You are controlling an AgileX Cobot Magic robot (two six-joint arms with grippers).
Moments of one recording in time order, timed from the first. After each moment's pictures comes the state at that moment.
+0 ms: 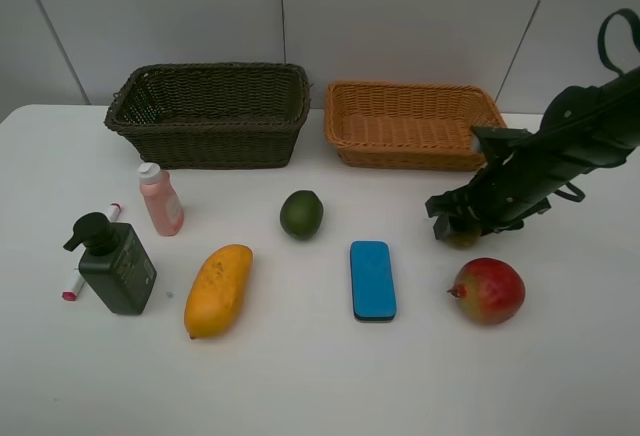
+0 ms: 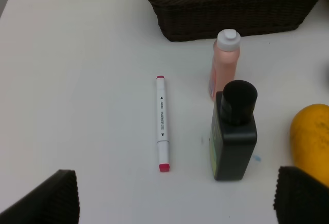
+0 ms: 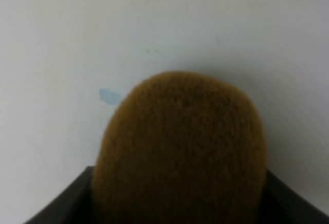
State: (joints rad) left arm 0.06 -0.01 -0.50 -0.08 1.05 0.13; right arm 0.18 1.88 -0.86 0.32 0.34 -0.25
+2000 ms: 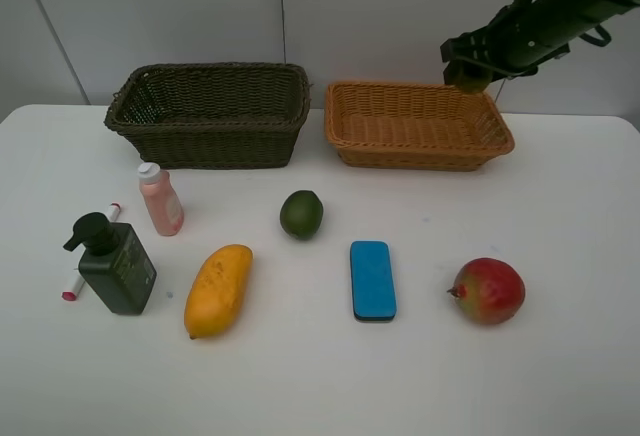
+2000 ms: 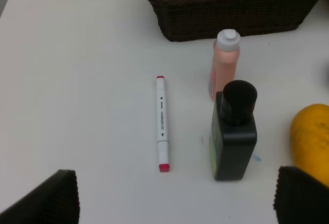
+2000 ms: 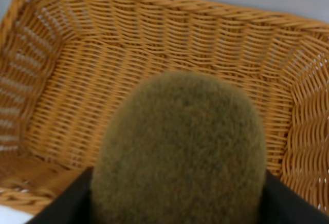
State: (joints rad) left arm 0.06 -0.01 -0.50 -0.08 1.05 0.13; right arm 0.12 1.84 -1.36 0.21 0.51 -0.25
